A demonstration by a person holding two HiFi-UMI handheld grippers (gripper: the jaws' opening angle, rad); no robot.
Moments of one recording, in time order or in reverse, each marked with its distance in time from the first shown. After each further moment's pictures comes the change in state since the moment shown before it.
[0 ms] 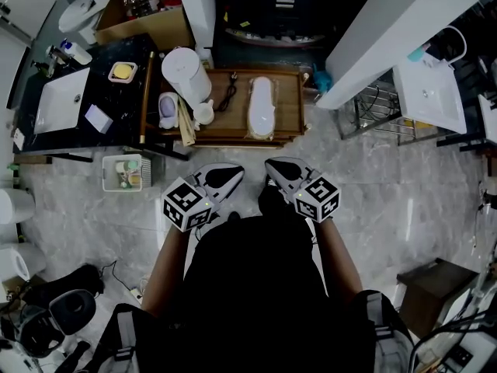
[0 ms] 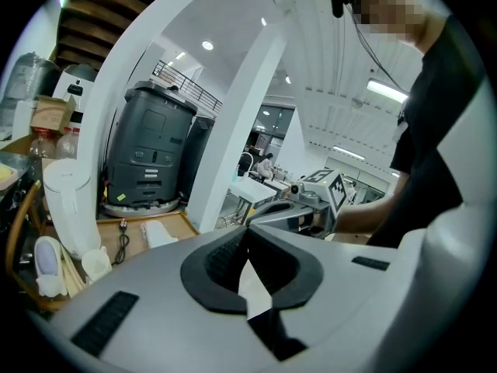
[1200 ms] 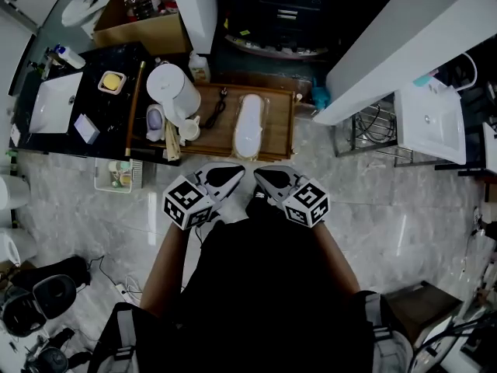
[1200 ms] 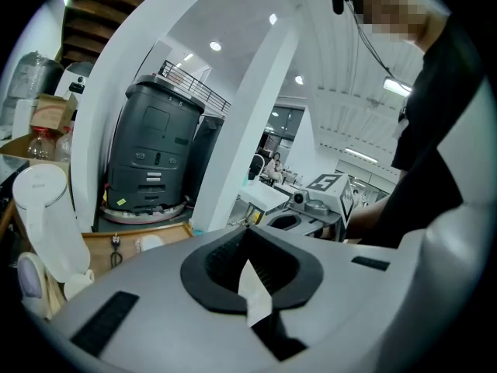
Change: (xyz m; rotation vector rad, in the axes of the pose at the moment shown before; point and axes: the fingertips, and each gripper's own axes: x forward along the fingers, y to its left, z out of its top) left arm 0.094 0.041 0.051 -0.033 -0.019 0.061; right arm 0.007 -0.078 0.012 -0.017 0.081 0.144
